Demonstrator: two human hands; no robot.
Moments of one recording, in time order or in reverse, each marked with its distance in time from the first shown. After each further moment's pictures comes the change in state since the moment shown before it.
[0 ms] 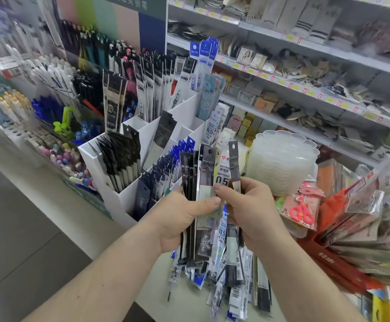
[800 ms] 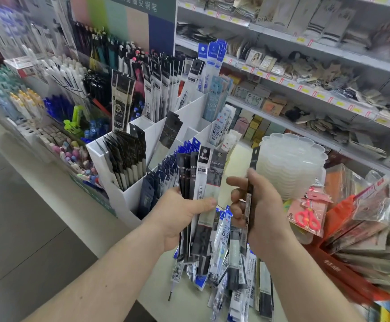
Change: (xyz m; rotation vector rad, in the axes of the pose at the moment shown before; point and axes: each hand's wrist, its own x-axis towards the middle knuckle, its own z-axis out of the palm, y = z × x) left_hand 0.006 -0.006 -0.005 0.019 0.167 0.036; right_hand 0.014 0.013 -0.014 0.201 0.039 0.194
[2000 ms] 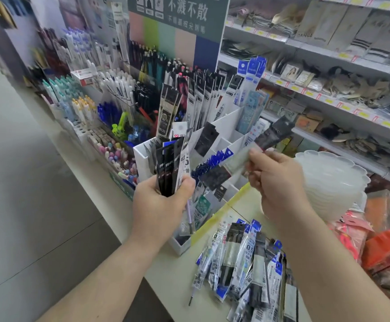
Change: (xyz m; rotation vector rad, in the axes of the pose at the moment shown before) left_hand -0.054 0.032 -0.037 0.282 0.623 0.579; right_hand 0.031 -0.039 0.050 -0.125 0.000 -0.291
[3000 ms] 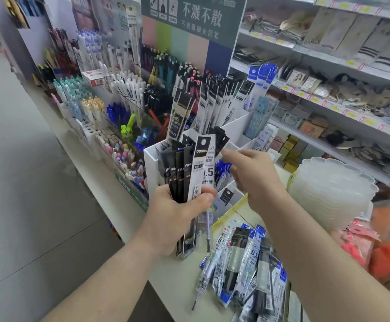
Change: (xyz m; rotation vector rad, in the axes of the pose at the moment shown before) left_hand 0.002 0.003 -0.008 -0.208 -0.306 -0.136; right_hand 0.016 0.005 0.041 -0.373 -0.187 -0.007
